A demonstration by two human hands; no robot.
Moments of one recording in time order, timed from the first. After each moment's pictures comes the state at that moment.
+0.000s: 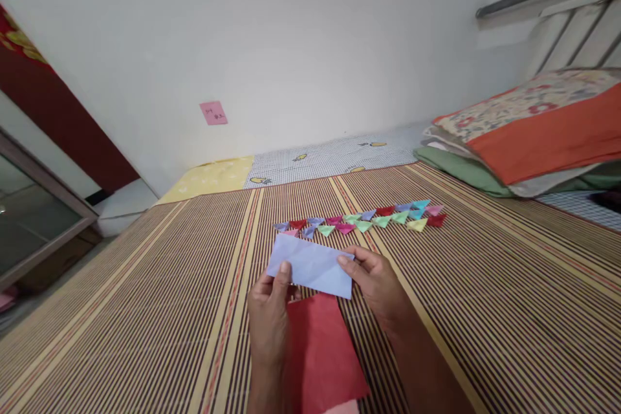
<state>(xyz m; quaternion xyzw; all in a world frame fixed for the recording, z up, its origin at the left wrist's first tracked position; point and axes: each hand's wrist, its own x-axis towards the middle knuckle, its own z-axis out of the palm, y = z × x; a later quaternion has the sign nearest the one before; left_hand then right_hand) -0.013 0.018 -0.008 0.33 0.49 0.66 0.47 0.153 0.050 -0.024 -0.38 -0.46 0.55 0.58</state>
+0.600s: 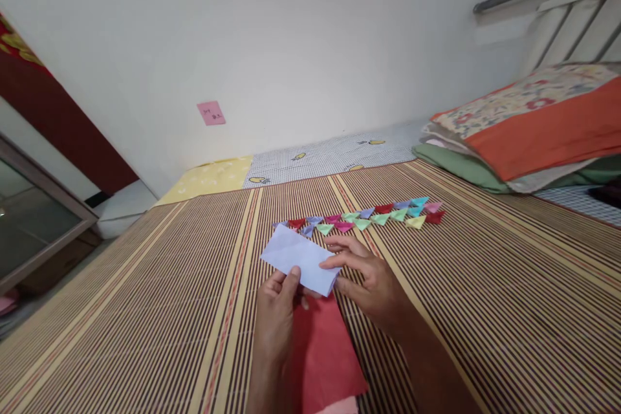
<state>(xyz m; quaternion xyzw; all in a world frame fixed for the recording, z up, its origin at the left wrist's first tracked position) -0.011 0.020 -0.013 0.37 0.44 0.61 0.54 0.168 0.039 -0.005 -0.36 -0.72 0.32 0.50</state>
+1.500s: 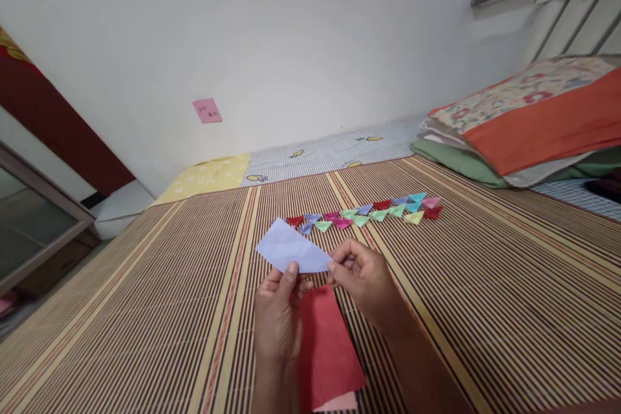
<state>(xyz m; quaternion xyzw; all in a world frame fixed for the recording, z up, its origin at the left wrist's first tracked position) 0.006 0.019 -0.004 0.23 0.38 0.70 0.56 0.146 0.042 -0.018 -0.39 -0.54 0.47 0.58</state>
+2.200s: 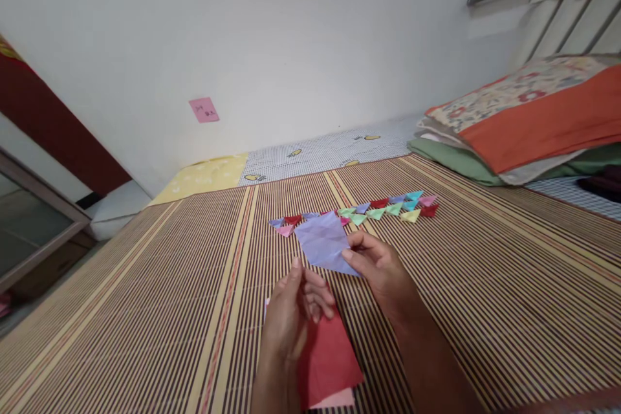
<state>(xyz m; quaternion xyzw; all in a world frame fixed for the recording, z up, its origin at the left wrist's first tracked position) 0.009 0.018 -0.007 0.33 0.39 0.53 0.68 0.170 0.044 -0.011 -0.32 -0.50 0.51 0.62</state>
